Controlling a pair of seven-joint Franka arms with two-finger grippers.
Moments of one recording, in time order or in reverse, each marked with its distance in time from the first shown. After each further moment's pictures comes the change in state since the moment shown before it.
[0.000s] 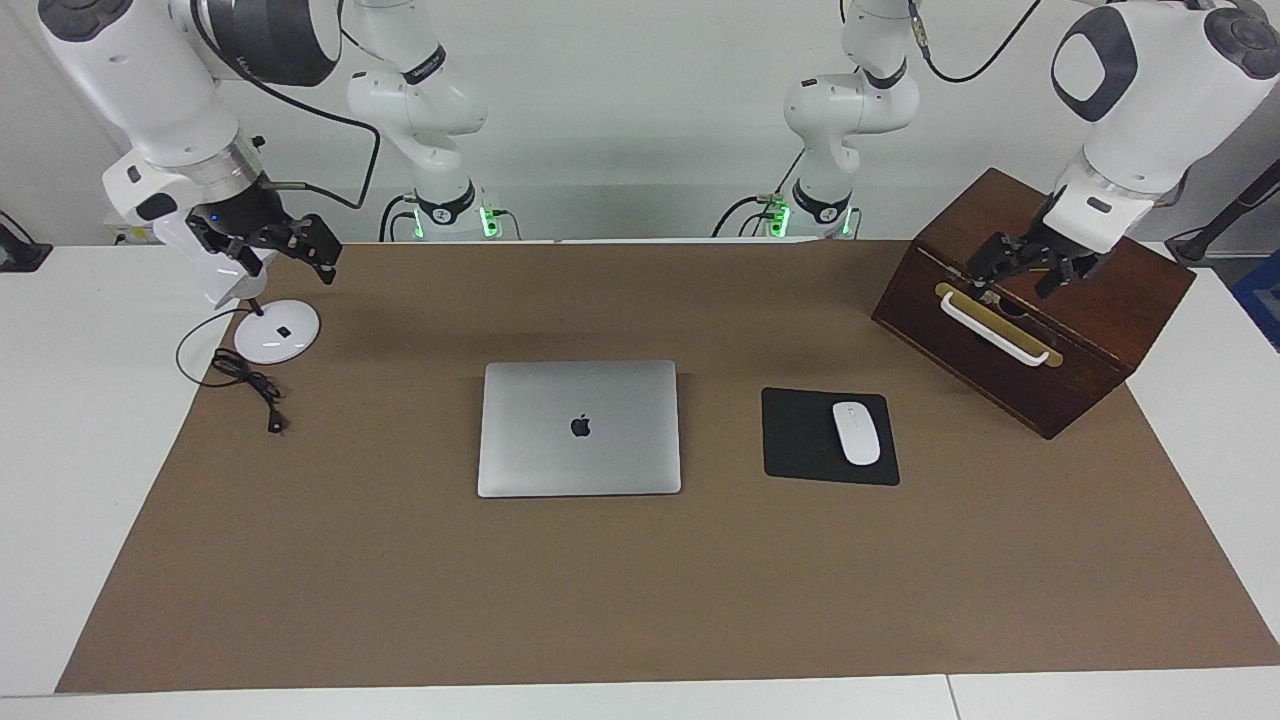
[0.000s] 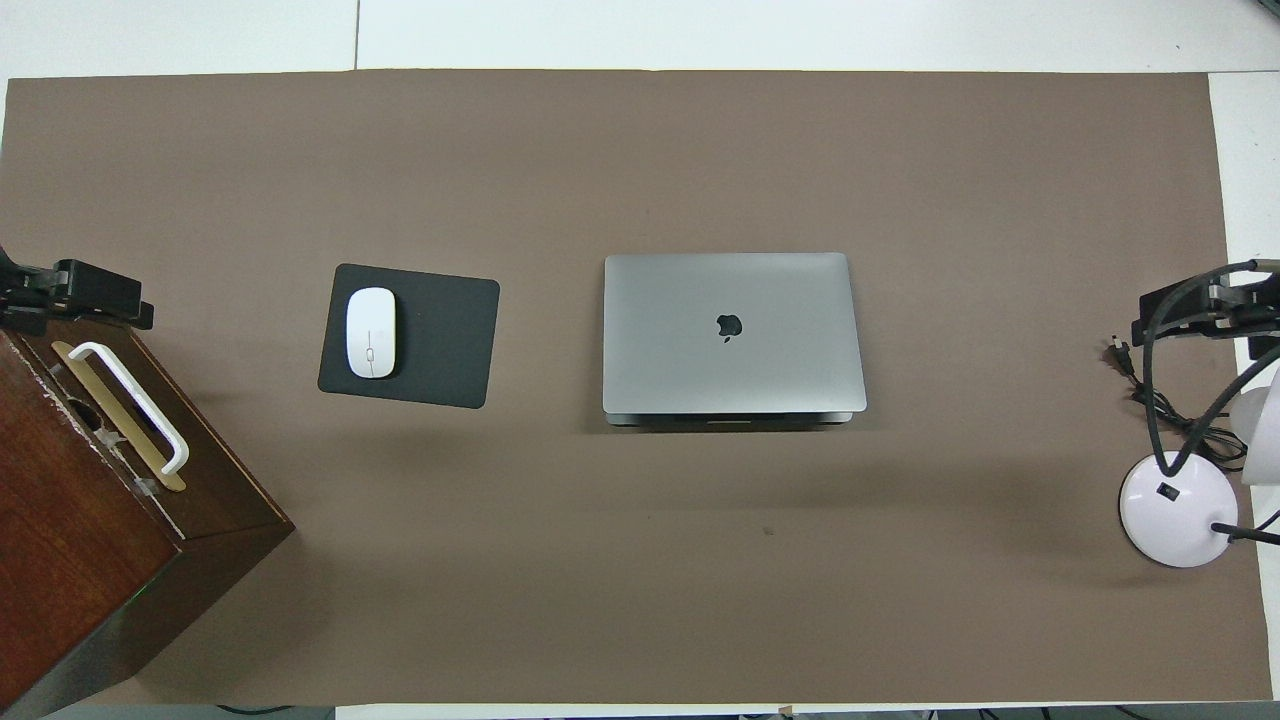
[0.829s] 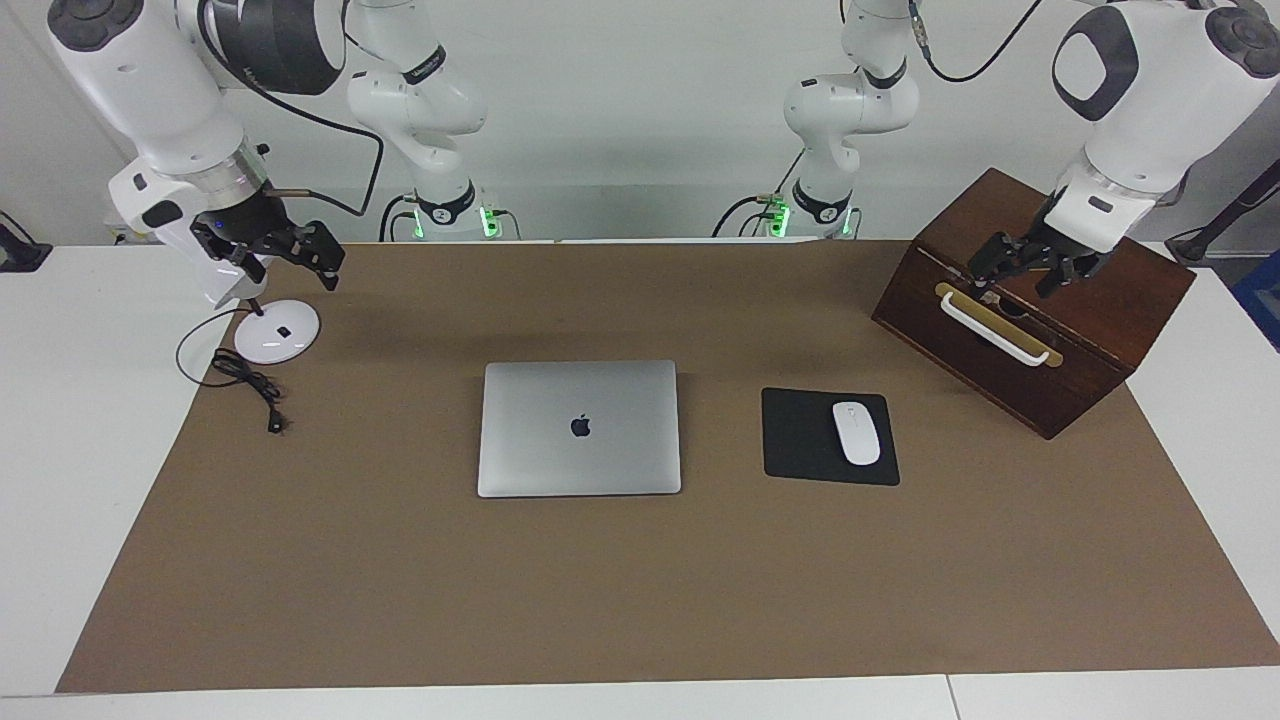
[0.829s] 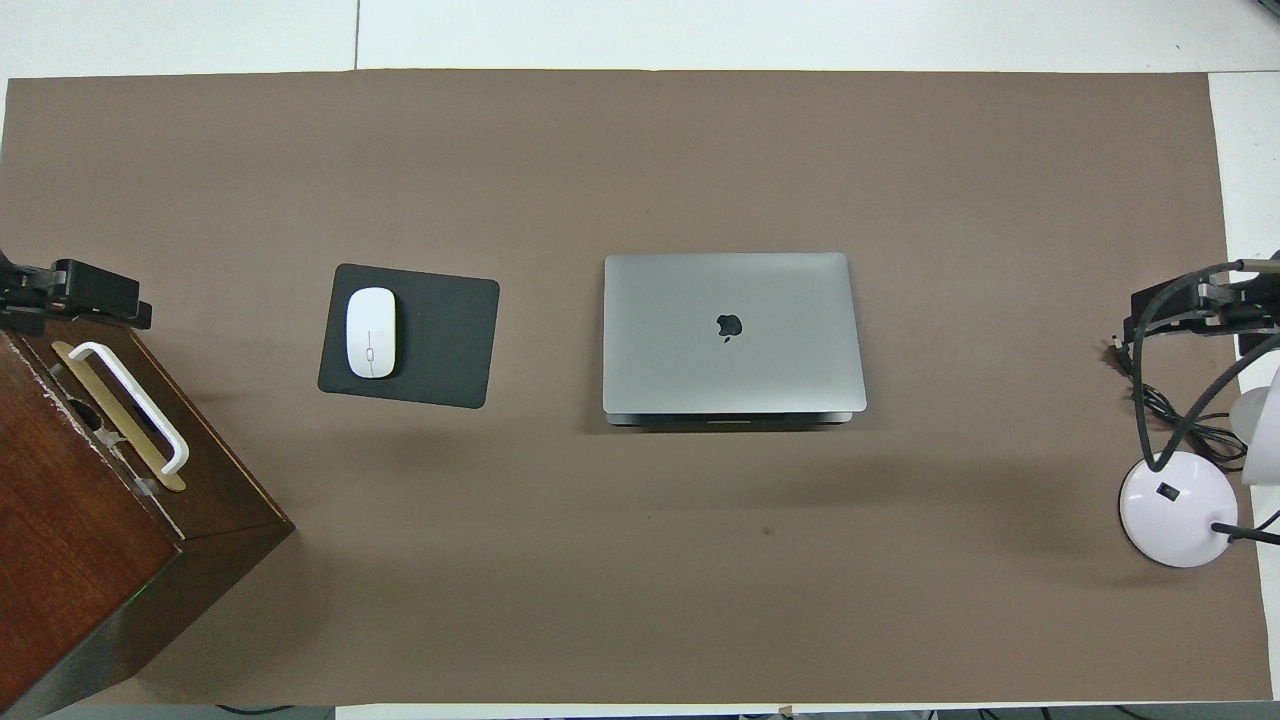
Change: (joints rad) left arm 0.003 -0.002 0.000 -0.008 0.000 0.007 0.000; right arm 0.000 -0.005 0.001 -0.031 0.000 0.041 0.000
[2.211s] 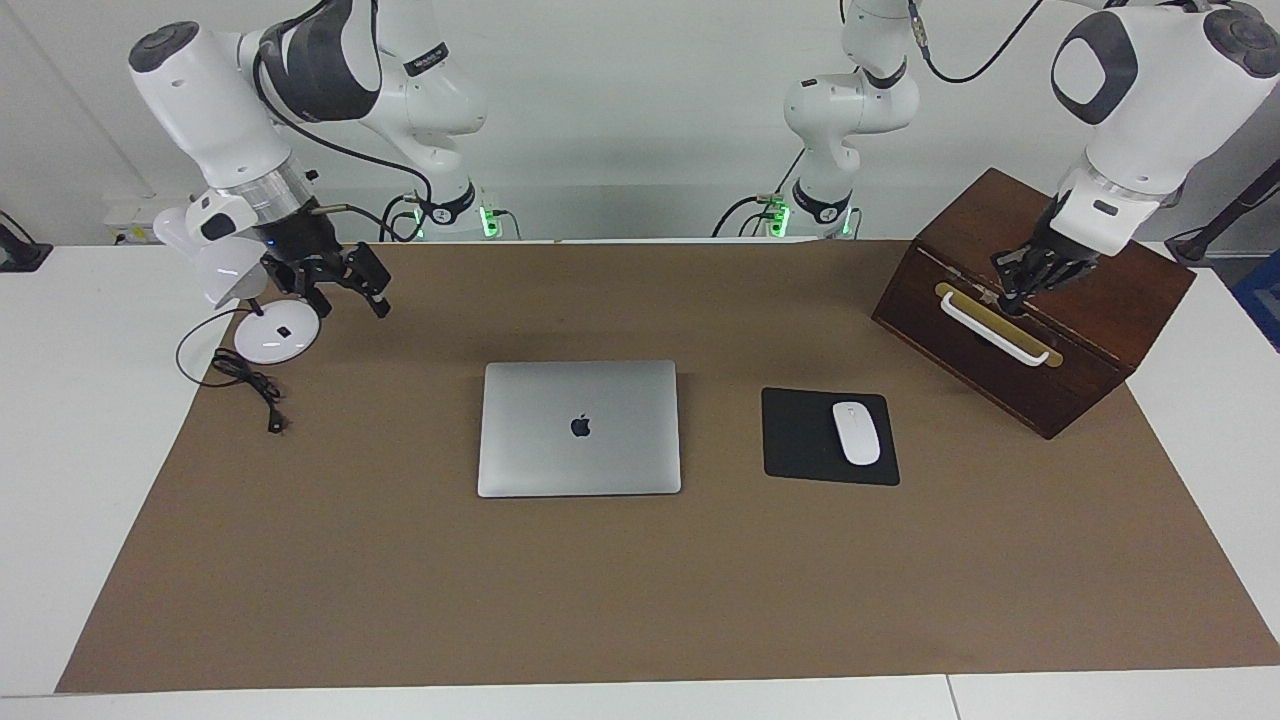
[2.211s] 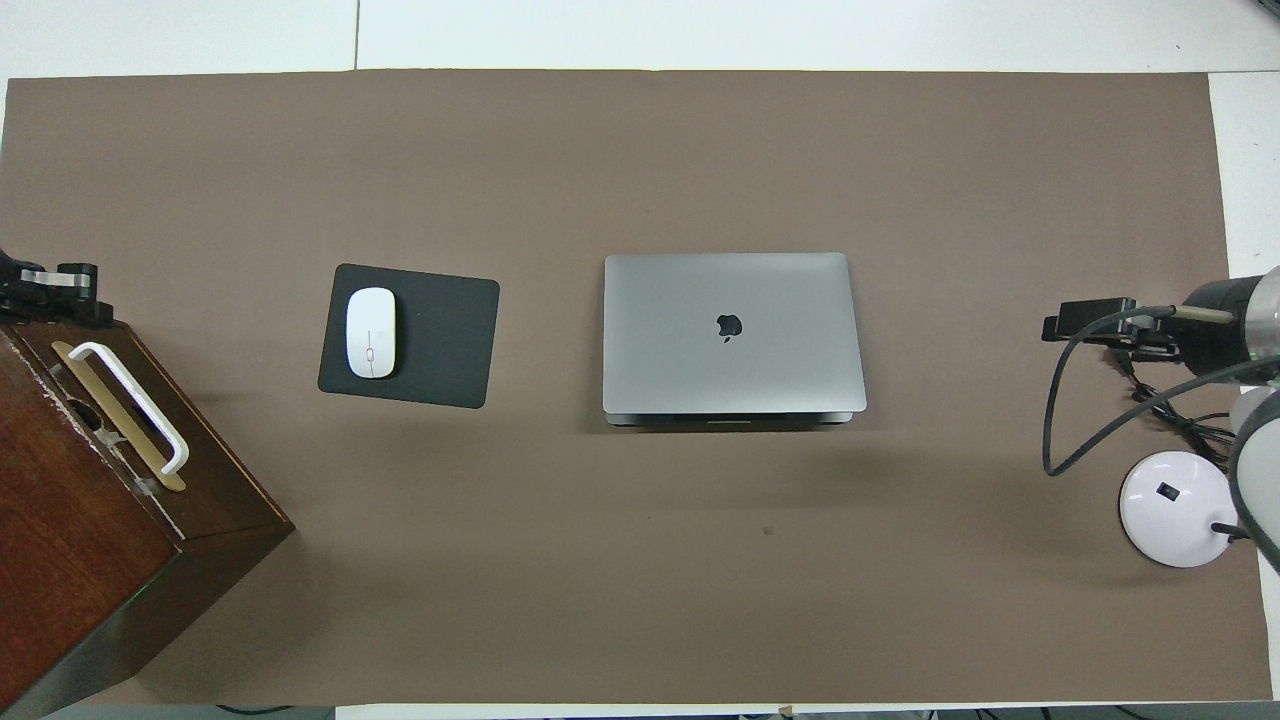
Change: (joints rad) left arm 0.000 -0.009 -0.014 -0.046 -0.009 0.089 -0.035; right arm 0.062 -0.281 0.004 -0.612 0.390 0.666 0.006
